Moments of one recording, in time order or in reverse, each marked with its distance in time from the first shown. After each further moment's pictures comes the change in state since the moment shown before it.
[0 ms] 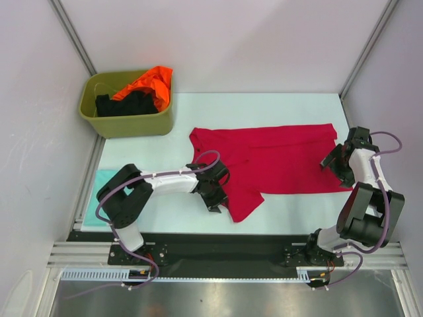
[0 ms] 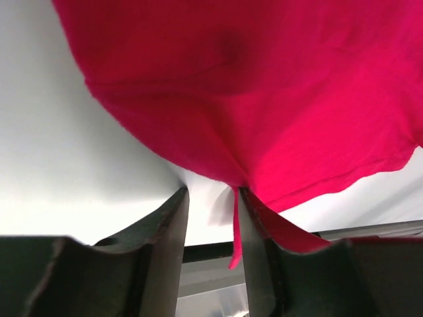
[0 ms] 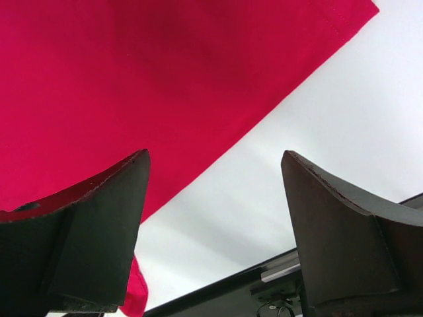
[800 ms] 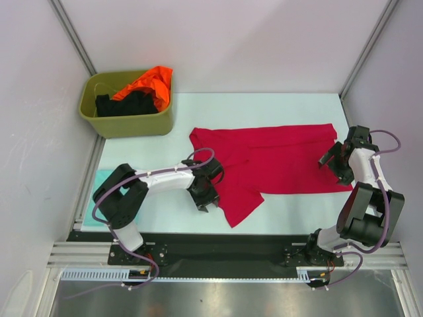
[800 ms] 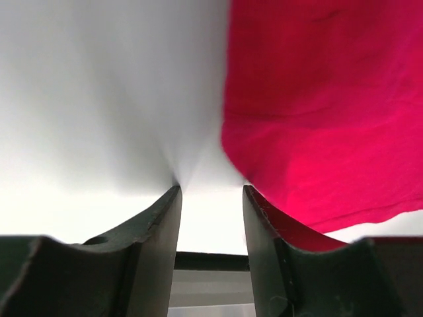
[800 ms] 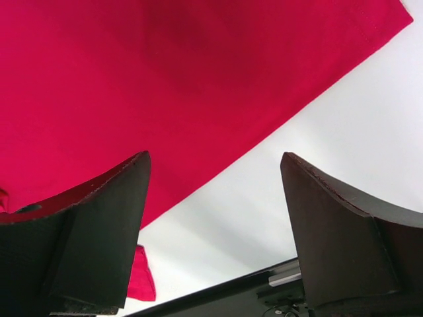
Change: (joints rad) left arm 0.052 -0.042 0.002 -0.159 -0.079 0.035; right arm 0.002 -0.001 0.004 0.021 -0.058 -0.001
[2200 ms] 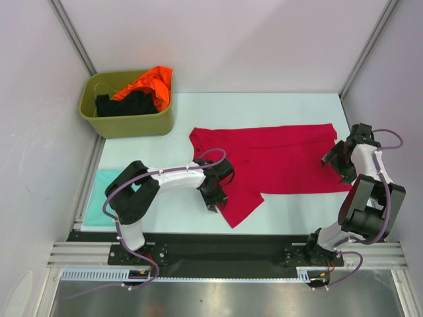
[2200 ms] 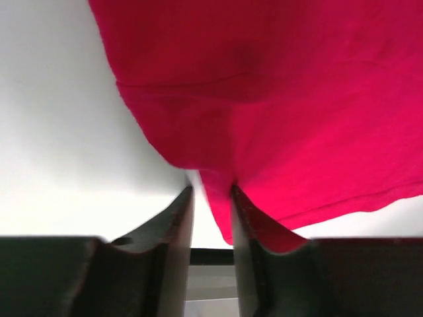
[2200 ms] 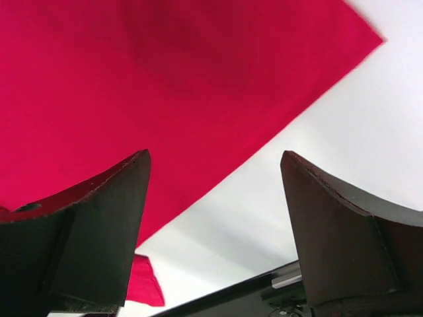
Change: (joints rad) left arm -0.070 0.116 0.137 -0.039 0.018 0.019; right arm -0.017 0.068 0.050 -0.008 0.018 0.006
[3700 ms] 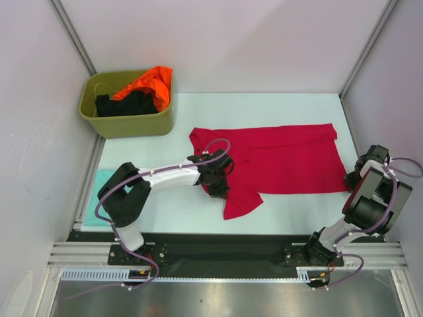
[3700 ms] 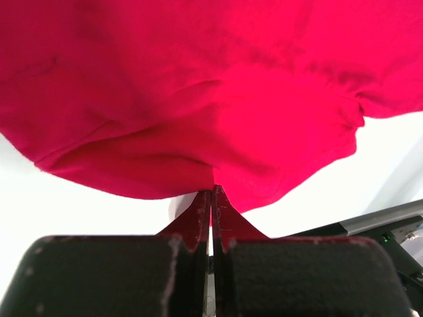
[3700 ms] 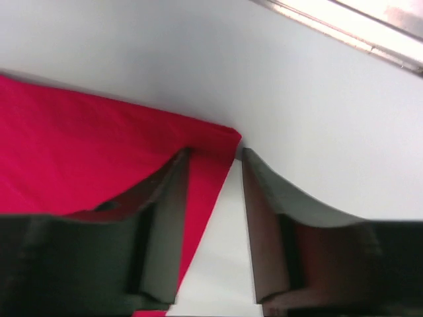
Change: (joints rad) left arm 0.039 -0.058 0.003 0.190 0.015 0.267; right arm -0.244 0.075 -0.204 0.327 0.116 0.114
